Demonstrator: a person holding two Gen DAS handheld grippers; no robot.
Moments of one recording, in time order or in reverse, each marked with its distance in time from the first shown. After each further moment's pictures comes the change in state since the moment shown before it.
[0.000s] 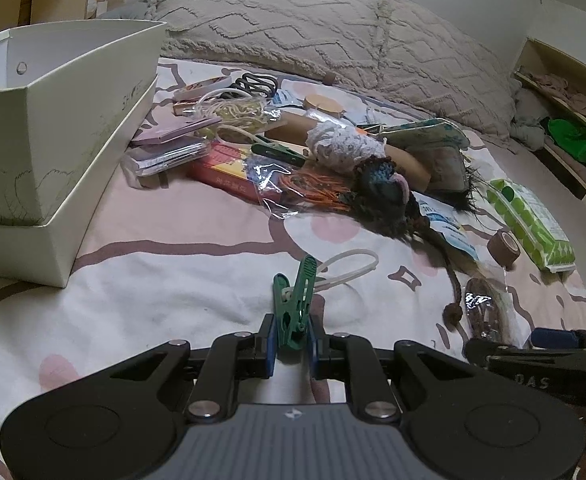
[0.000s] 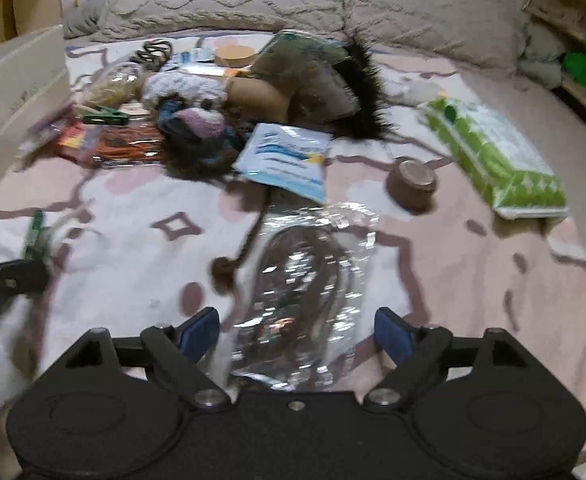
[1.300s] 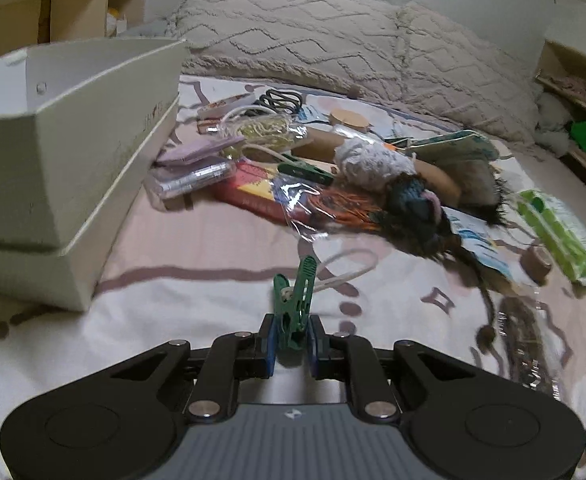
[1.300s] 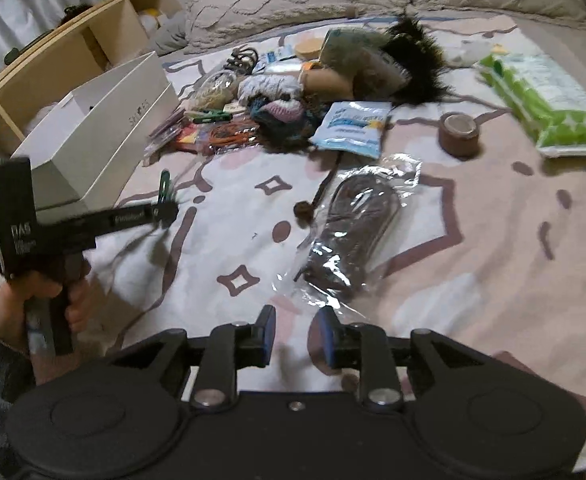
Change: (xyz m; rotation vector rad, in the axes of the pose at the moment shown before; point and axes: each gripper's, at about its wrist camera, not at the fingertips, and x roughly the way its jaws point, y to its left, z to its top) left arm 0.004 0.003 0.006 0.006 -0.043 0.081; right arm -0.073 -0.054 -0.025 0.065 0.038 0.453
